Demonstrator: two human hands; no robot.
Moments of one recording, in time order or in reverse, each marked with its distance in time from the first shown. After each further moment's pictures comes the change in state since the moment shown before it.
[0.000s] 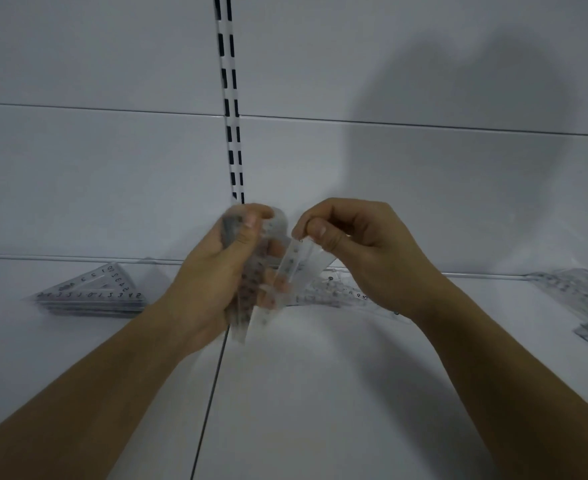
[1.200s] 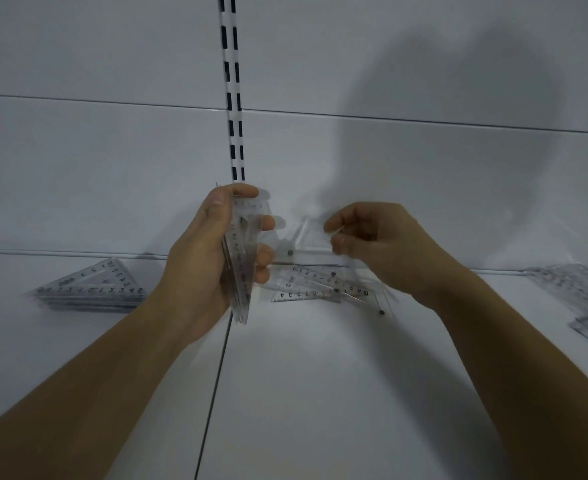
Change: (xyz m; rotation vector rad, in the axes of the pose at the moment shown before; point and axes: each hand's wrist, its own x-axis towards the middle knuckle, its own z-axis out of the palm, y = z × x) left_hand 0.004 0.003 -0.008 -0.194 -0.016 0.114; right_hand 0.000 0.011 -0.016 -0.054 0.030 0.401
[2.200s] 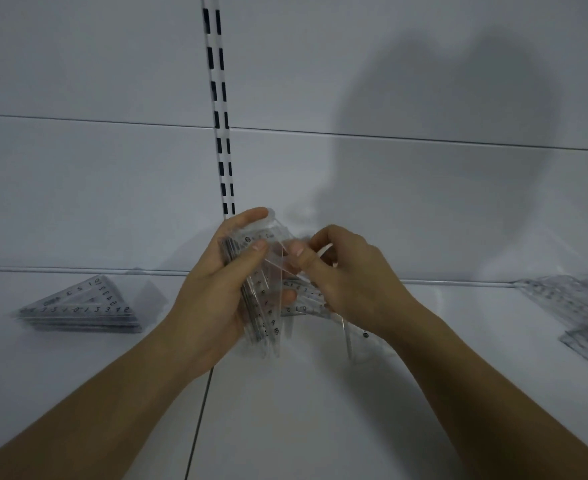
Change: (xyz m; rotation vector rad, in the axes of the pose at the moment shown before) left_hand -0.004 -0.012 0.017 0.018 0.012 -0.066; right_hand -0.007 -0.012 0.033 -0.130 0.059 0.074
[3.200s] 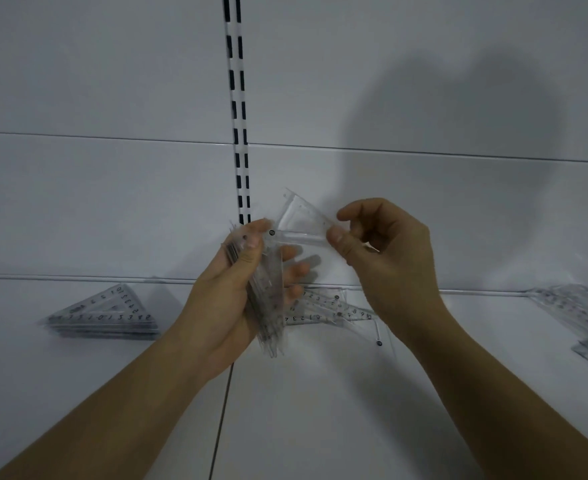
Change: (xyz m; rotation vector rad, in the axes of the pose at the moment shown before) left_hand 0.001 0.008 -0.004 -0.236 0.027 -0.104; right_hand 0.002 -0.005 -0.011 0.364 0.336 -0.246
